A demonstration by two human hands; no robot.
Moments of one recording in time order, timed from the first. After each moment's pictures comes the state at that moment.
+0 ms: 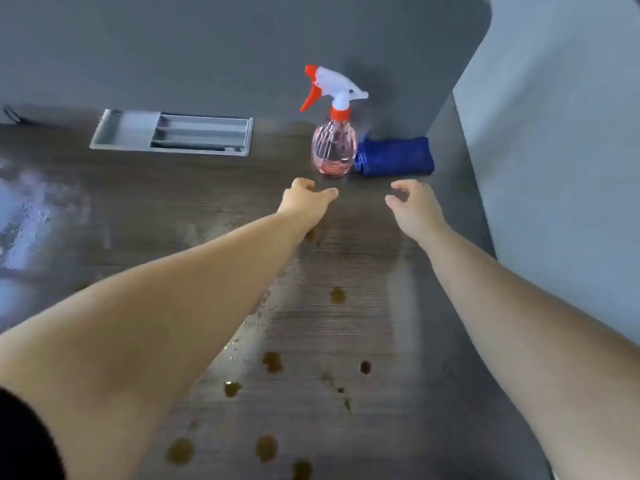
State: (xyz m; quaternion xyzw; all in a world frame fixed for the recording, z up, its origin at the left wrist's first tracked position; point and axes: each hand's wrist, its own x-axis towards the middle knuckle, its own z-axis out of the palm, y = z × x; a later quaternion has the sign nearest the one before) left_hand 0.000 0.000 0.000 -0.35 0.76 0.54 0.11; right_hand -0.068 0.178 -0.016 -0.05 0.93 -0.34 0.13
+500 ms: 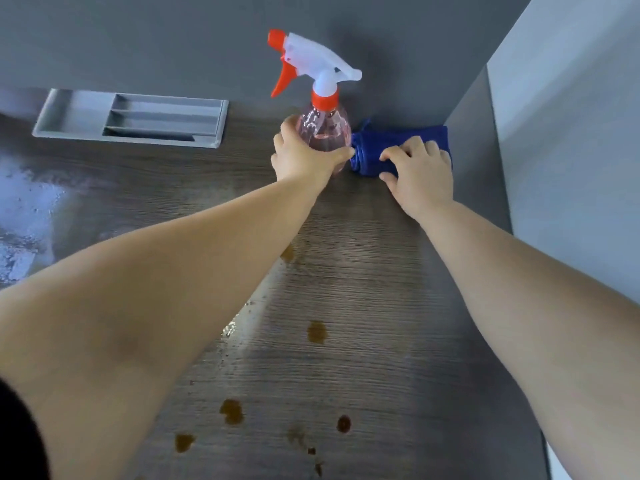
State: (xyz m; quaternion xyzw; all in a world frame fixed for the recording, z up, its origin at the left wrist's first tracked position) left_hand -0.102 0.005 -0.033 -0.38 0.77 0.51 -0.06; right_hand -0.168 0.169 -0.064 -0.28 0.96 -0.05 -0.02
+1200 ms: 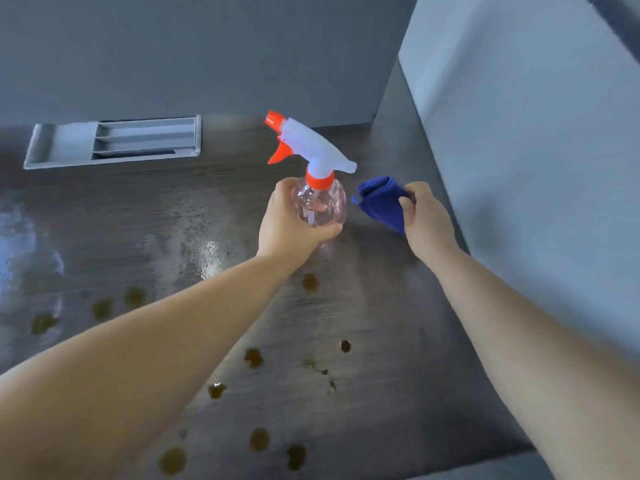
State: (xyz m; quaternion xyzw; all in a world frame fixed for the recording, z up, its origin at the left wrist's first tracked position) left_hand 0.053 0.051 0.016 -0.20 0.82 0.54 0.00; right_hand -0.018 0.250 -0.007 -0.03 0.95 -0.29 0.06
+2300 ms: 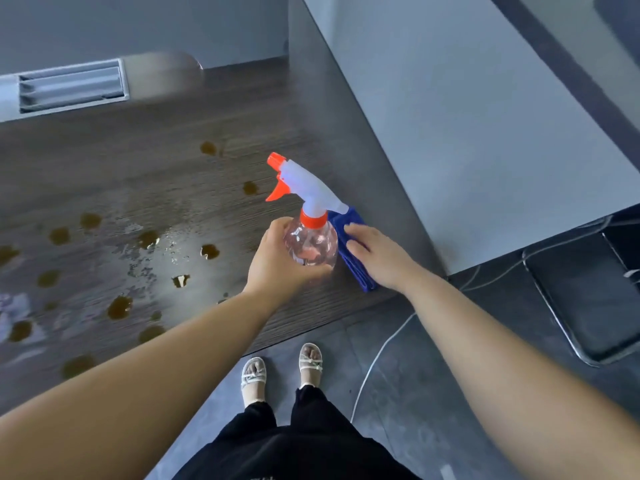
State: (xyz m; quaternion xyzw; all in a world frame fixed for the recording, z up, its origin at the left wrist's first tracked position) left_hand 0.256 0.141 0.004 -0.10 0.83 0.54 0.12; right_hand 0.221 0.327 -0.010 -0.04 0.92 -0.31 0.25
